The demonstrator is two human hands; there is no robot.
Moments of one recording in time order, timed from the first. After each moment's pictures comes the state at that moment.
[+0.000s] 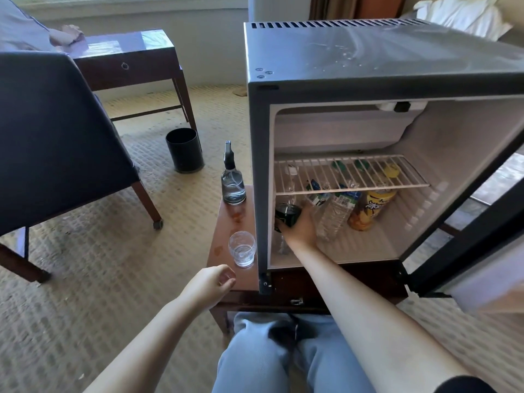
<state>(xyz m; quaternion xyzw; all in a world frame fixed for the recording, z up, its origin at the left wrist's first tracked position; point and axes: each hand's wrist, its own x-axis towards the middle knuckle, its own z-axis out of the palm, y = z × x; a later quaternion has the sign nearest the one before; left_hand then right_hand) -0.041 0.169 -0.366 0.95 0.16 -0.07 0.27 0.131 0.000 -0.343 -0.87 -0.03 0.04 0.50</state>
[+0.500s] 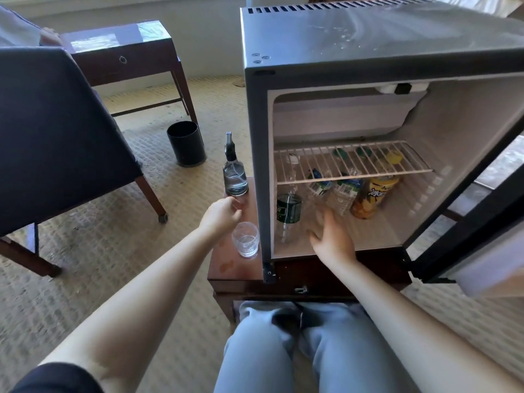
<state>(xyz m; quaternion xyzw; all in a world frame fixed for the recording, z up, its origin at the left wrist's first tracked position) 0.063 0.189 -0.317 0.95 0.19 0.04 0.25 0.101 -0.075 -0.337 -0.94 -0.14 0.00 0.30</state>
